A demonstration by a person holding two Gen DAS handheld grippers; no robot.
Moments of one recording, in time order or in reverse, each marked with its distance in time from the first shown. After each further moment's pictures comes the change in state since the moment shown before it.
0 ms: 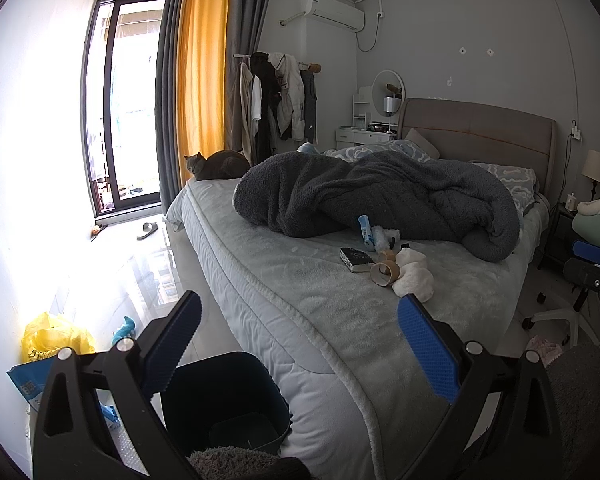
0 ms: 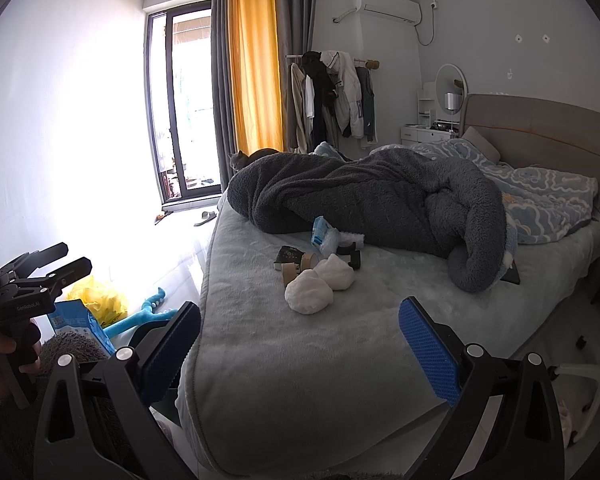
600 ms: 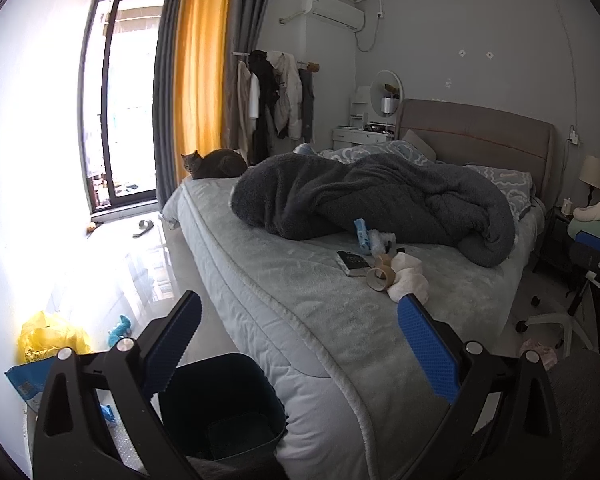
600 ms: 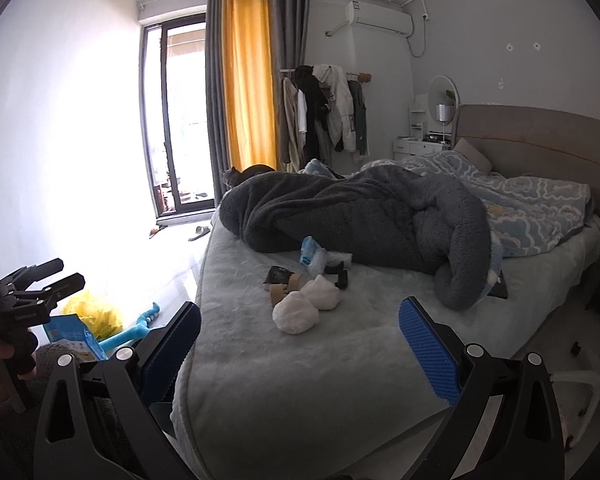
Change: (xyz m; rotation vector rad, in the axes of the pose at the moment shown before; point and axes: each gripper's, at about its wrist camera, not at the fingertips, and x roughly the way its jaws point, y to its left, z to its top) left arm 0.002 0.005 0.009 -0.007 0.013 -0.029; right arm -0.009 -0.017 0.016 0.023 -0.041 -0.037
